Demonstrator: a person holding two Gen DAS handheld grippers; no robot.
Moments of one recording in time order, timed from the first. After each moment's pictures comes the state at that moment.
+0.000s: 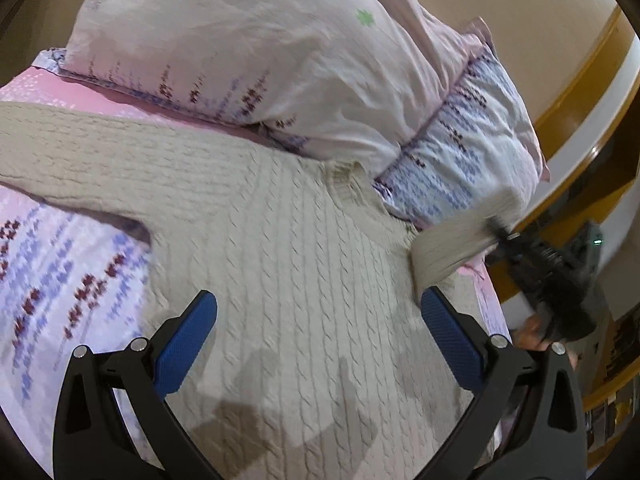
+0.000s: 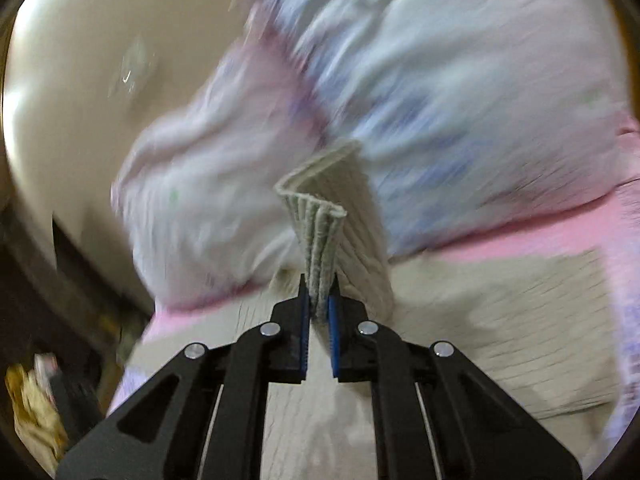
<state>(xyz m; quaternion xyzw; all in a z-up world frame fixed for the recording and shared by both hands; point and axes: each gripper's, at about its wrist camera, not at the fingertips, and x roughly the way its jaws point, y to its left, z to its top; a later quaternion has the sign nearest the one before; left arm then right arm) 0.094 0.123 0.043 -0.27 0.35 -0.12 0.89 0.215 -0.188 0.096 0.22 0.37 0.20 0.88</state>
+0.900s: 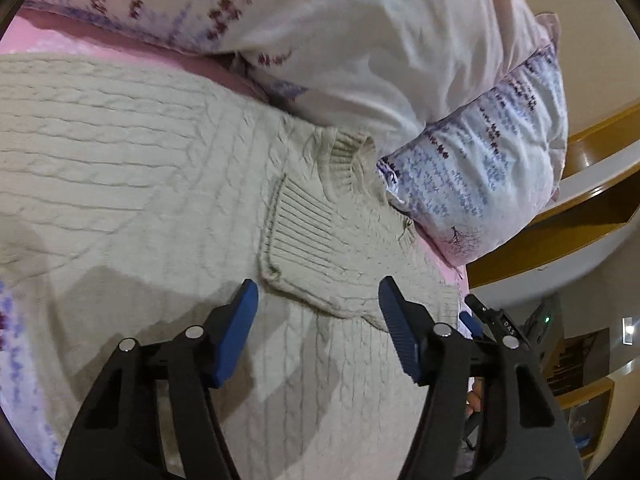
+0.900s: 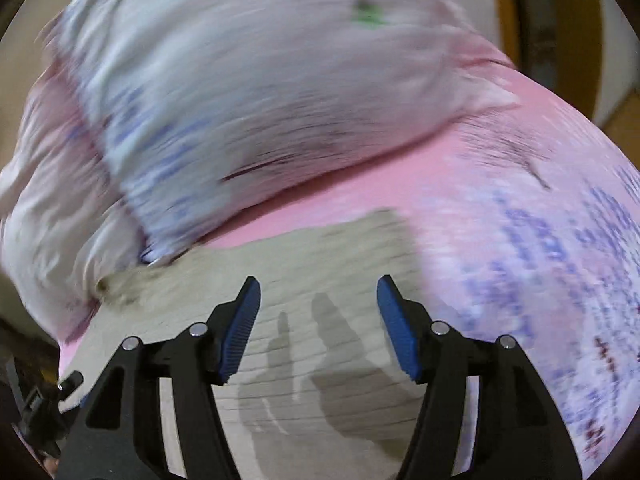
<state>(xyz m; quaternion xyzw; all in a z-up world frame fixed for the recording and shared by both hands) 0.196 0.100 0.003 -0.35 0.46 -0.17 0.80 0.204 -0.347 0.040 0.25 0.46 -0.04 0.85</state>
